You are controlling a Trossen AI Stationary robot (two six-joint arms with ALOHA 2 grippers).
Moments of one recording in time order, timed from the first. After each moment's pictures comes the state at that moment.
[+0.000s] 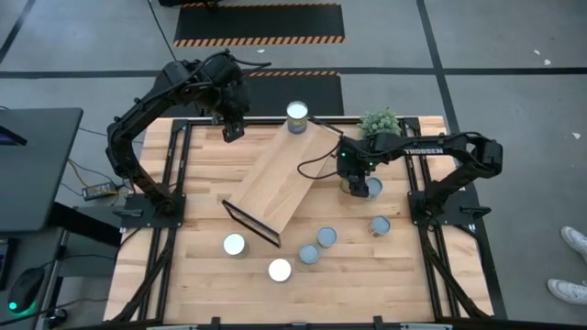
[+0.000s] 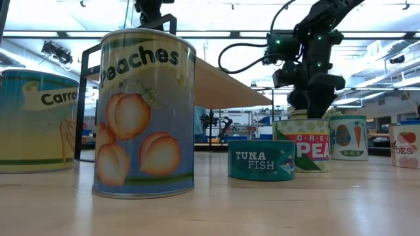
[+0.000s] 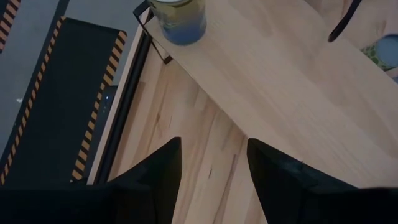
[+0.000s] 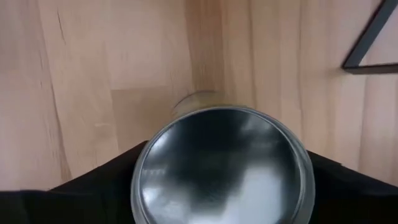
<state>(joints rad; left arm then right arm) 0.58 1.63 2.02 -1.45 0.07 0.30 -0.35 1.47 0.93 -0.80 -0.04 -0.27</state>
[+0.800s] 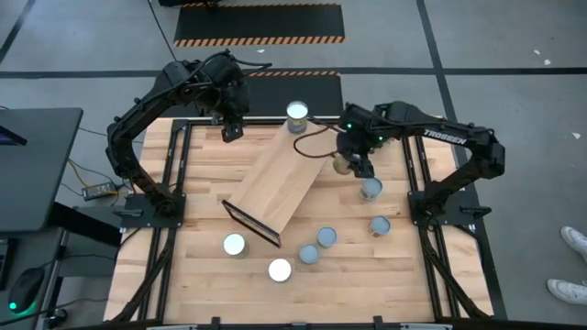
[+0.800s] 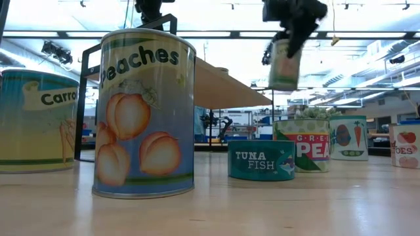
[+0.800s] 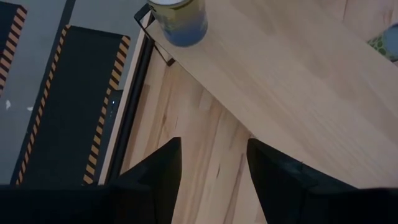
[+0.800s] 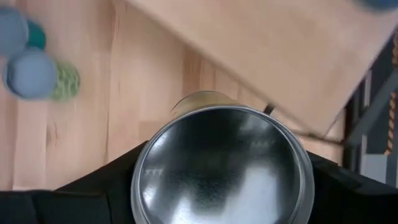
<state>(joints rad) 0.58 1.63 2.02 -1.44 0.06 0.35 -0.33 1.46 1.51 -1.23 -0.05 -0.36</state>
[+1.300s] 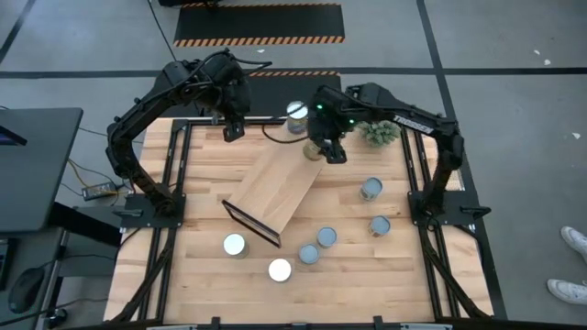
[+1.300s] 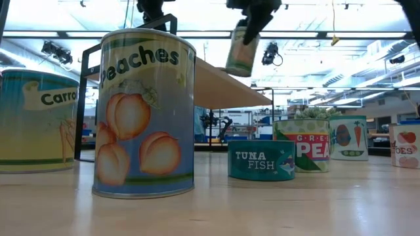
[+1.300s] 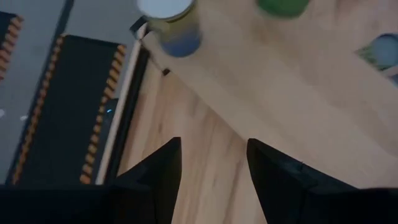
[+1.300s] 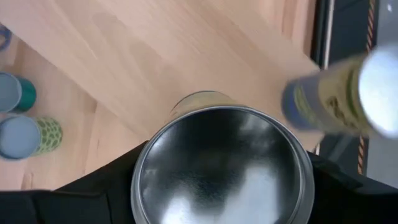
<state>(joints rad) 0.58 1.63 2.02 -1.41 0.10 0.35 -0.32 1.82 2.05 -1.34 -0.08 -0.47</state>
